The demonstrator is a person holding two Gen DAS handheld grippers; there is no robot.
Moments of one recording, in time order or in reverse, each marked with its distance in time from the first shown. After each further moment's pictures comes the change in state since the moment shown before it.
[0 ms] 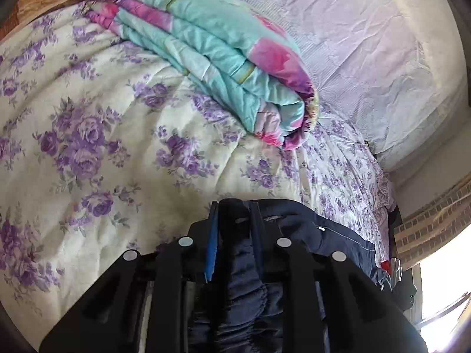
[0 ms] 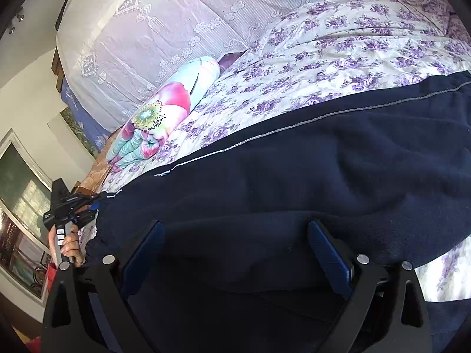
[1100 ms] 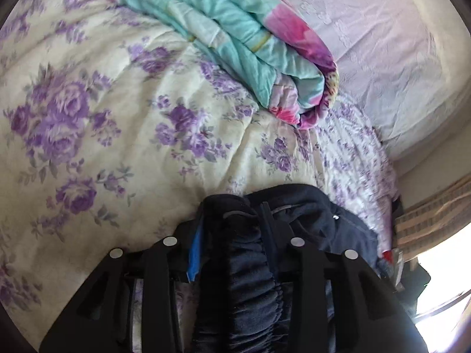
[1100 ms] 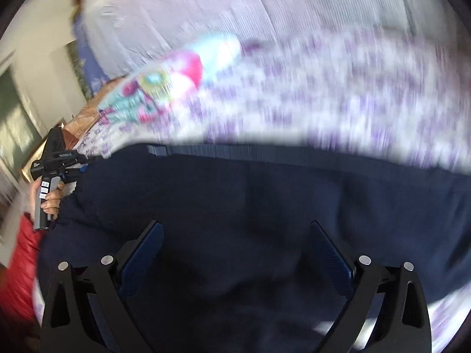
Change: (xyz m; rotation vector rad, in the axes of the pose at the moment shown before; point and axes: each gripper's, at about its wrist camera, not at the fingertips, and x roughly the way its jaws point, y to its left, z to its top) left arm 0.031 0.010 -0.003 0.004 0.106 0.021; right arm -0.004 0.051 0.039 -0.366 0.075 -0.136
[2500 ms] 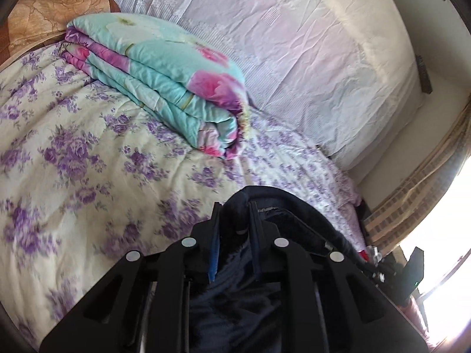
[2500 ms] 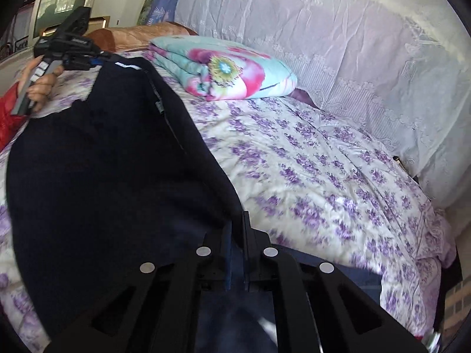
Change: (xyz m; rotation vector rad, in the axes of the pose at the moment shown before) left arm -0.100 -0.032 -0.046 0.109 -0.253 -0.210; right arm -0.048 0.085 -0.031 -0.590 0.004 -0.180
